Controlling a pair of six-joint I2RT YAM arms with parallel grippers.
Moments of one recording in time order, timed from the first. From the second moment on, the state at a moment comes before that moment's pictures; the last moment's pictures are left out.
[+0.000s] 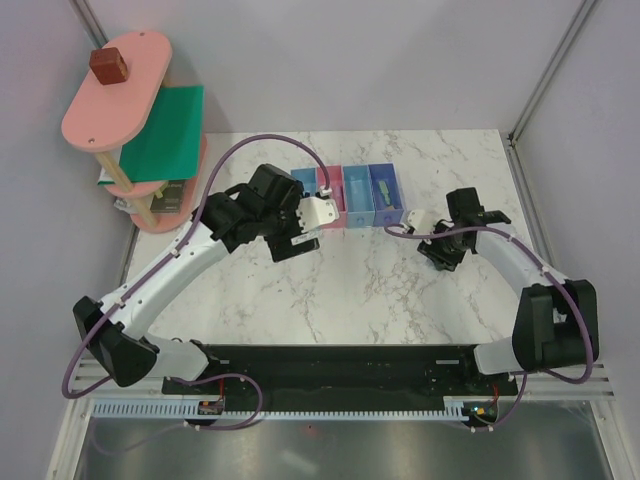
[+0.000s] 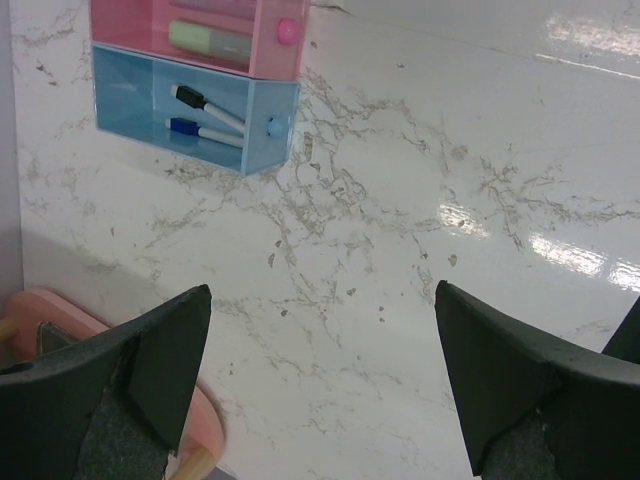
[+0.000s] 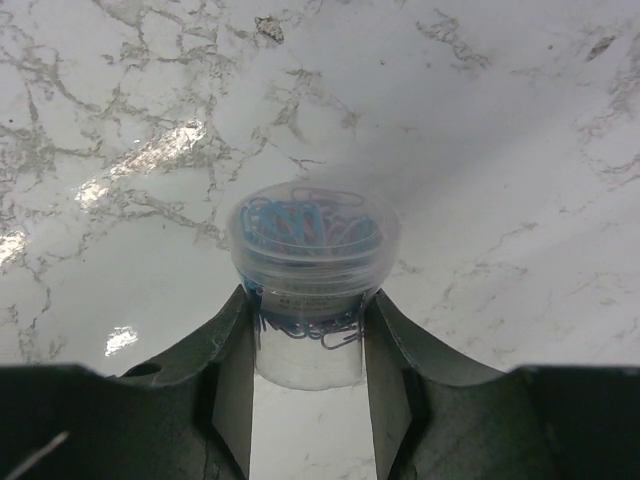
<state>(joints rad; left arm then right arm) -0.71 1.35 1.42 -0.94 0.02 0.70 0.12 1.43 0.93 -0.72 -0.21 -0.94</state>
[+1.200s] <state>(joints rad) -0.63 2.07 2.19 -0.88 0.86 0.05 0.54 0.98 1.20 -0.71 0.14 -0.94</state>
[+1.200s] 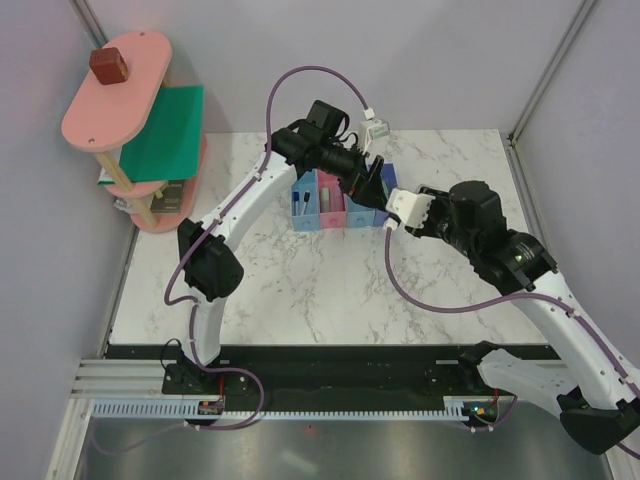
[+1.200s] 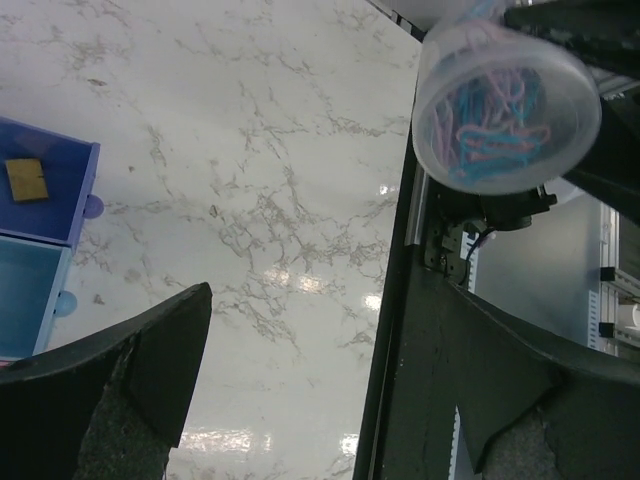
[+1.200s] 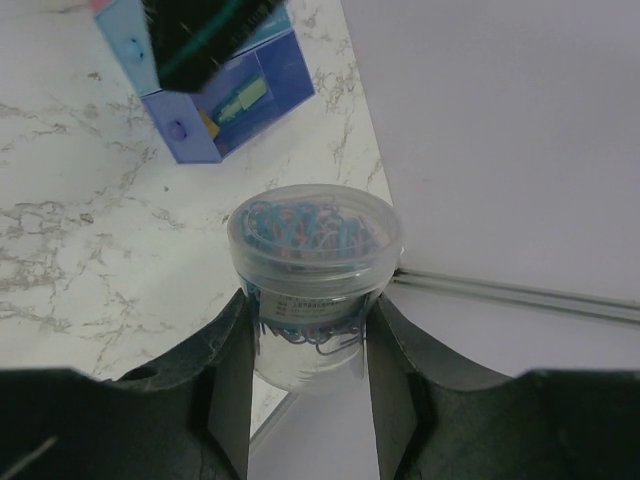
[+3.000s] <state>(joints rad) -0.65 2.00 2.03 -0.39 1.08 -0.18 0.72 1.06 1.25 -0.65 0.37 -0.91</state>
